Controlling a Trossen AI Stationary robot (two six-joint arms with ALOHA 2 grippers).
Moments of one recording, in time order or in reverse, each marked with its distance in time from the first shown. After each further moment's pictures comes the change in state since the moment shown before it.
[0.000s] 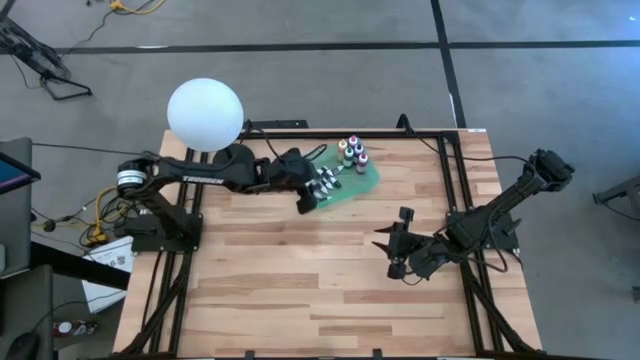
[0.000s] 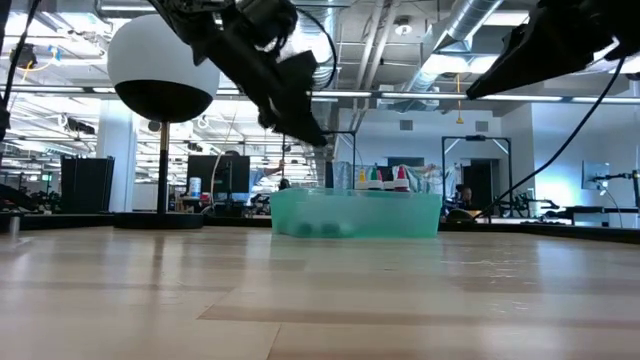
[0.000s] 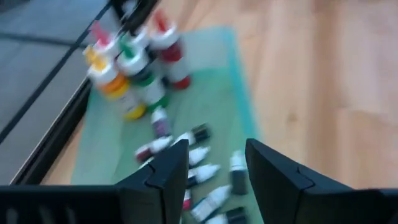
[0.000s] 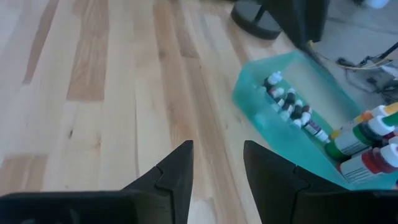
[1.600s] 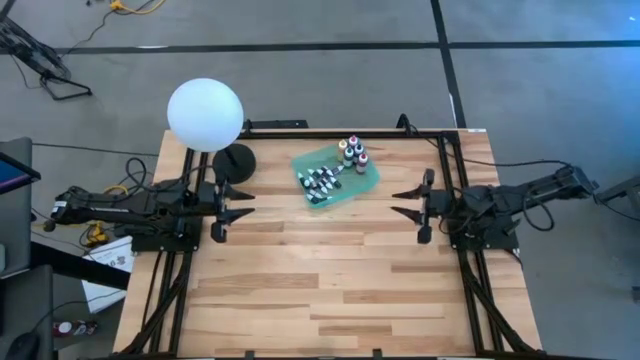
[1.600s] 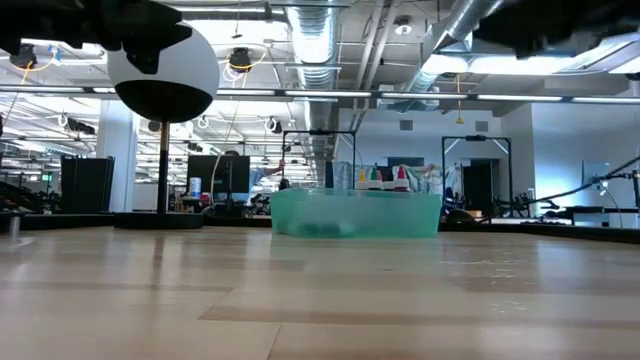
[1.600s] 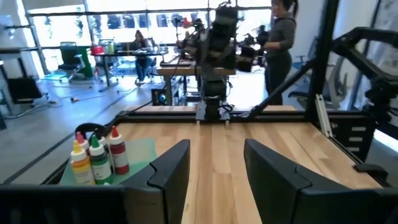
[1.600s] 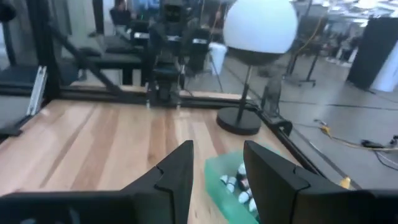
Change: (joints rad) left arm -0.233 -1.214 -0.727 0.174 0.093 -0.042; right arm -0.314 -0.680 -0.281 0.316 -0.348 -0.414
